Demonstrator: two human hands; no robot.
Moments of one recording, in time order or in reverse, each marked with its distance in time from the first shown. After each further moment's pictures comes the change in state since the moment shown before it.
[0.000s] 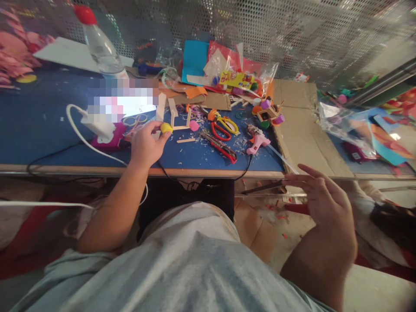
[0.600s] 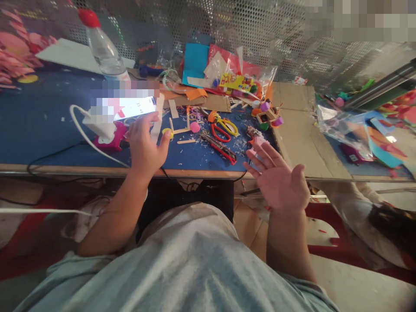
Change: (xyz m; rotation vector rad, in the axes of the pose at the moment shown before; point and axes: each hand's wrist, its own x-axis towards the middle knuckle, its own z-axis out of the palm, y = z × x) left_hand -0.021 0.026 -0.009 0.008 0.204 0.252; right_hand 0.016 -0.037 0.100 0.725 -0.395 0.047
